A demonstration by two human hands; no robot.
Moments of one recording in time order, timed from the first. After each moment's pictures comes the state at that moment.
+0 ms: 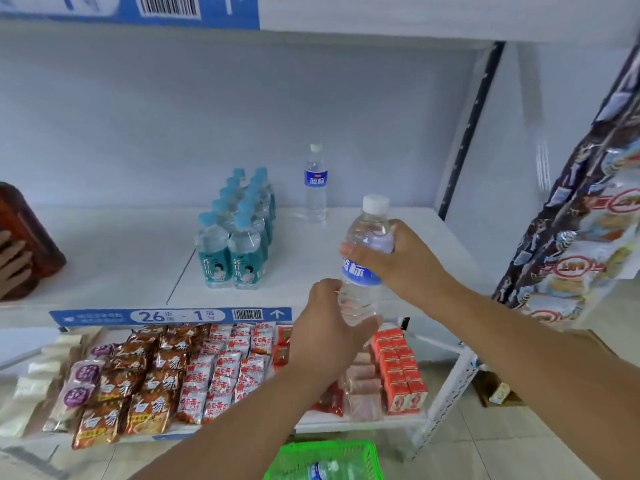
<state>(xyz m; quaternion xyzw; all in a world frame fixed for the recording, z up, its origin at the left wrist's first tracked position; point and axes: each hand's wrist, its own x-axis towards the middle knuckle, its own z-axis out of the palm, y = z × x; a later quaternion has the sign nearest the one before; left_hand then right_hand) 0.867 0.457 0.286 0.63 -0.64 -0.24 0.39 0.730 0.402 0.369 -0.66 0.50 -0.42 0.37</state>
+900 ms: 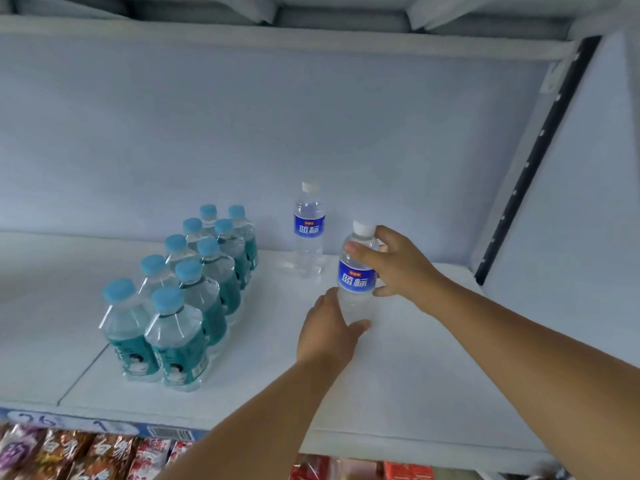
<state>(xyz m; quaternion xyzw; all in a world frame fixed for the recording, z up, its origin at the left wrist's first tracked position) 0.819 0.191 0.251 0.69 -0.57 -0.23 0.38 0.699 0.140 0.362 -0.63 0.52 -0.35 0.46</state>
